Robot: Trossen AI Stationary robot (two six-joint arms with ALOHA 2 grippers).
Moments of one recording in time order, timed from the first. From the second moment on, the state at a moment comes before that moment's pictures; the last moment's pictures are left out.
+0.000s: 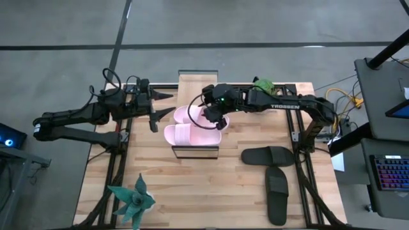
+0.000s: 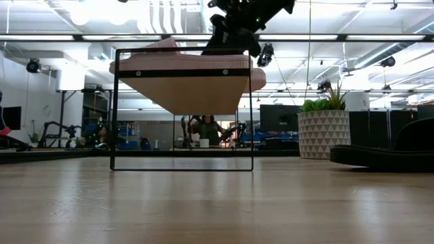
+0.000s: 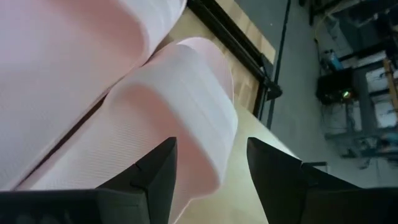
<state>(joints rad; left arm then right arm) 0.12 0.80 0.93 -0.11 -0.14 0.20 -0.19 1.73 1.49 -0.41 0.00 -0.91</state>
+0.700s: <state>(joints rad) 0.12 0.80 0.90 -0.12 -0.16 0.20 -0.21 1.81 1.51 -0.32 0.05 -1.06</state>
